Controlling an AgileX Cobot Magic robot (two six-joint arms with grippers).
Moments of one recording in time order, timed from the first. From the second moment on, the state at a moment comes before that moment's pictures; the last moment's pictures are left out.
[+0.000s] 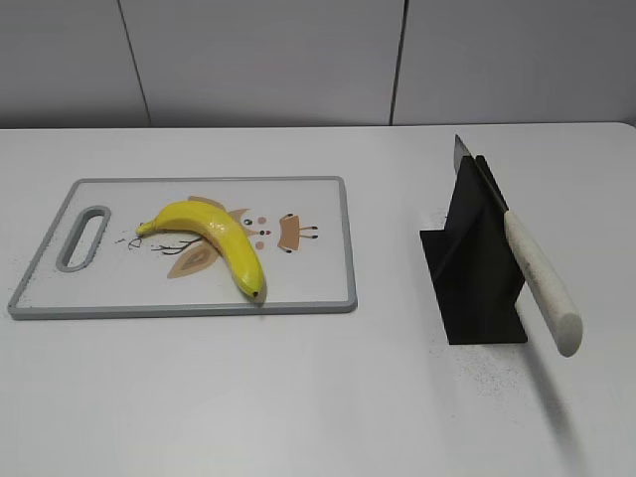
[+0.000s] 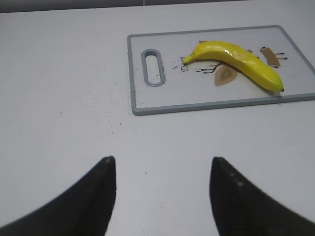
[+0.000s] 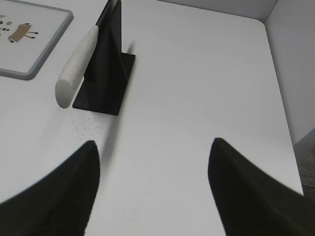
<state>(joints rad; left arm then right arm) -0.09 -0.01 -0.47 -0.06 1.08 0.14 0.11 -0.01 -0.50 0.02 1.04 -0.12</state>
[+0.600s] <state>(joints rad) -0.09 -0.01 -0.47 -0.06 1.08 0.14 0.11 0.11 -0.56 0.01 1.10 -0.08</state>
